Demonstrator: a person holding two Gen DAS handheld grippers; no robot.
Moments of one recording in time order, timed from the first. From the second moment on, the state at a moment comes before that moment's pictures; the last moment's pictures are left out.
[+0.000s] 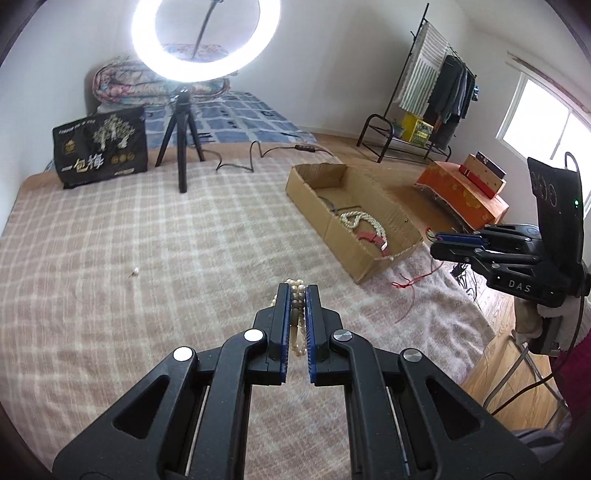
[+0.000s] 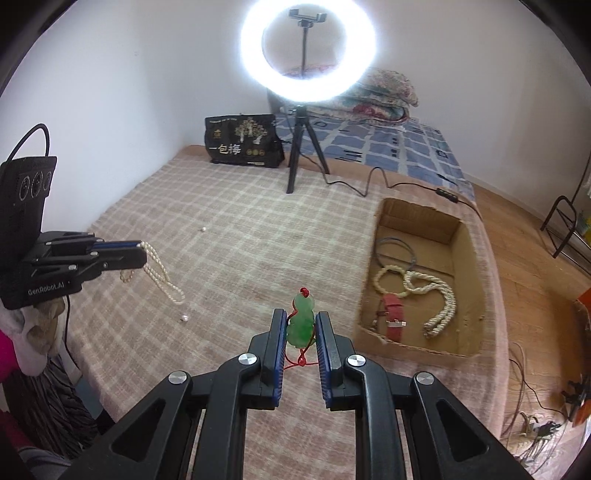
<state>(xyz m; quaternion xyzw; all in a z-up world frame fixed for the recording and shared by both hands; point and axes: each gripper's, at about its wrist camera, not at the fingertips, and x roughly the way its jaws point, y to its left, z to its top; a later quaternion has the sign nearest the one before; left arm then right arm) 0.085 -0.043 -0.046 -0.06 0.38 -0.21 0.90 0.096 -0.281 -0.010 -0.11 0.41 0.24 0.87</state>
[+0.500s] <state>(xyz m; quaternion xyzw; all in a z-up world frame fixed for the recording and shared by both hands) 0.168 -0.099 -0.016 -0.03 0.35 -0.23 0.91 0.138 -0.339 0.006 -0.10 0.40 0.18 0.89</state>
